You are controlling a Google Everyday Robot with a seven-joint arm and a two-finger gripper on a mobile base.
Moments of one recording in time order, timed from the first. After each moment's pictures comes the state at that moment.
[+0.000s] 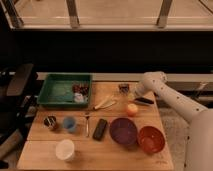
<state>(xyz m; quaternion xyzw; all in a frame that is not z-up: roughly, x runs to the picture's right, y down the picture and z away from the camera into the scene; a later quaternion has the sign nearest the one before) 0.191 0.042 0.937 -0.23 -0.06 0.40 0.89</state>
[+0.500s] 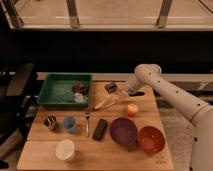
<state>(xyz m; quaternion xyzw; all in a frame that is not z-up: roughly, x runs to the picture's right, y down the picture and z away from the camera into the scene) 0.108 0.039 0.868 -0.26 -0.16 0.21 0.93</state>
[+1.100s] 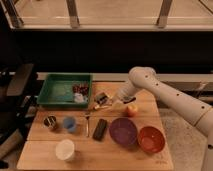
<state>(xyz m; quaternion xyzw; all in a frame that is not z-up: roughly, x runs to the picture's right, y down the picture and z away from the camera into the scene) 0.054 0.091 0.806 -0.33 -0.21 0.12 0.91</state>
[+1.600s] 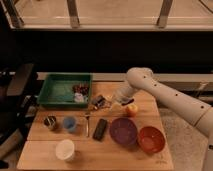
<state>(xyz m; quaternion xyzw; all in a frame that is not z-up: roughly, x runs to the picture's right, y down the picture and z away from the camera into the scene) 0.054 0.093 0.804 -0.33 -0.21 0.12 0.91</state>
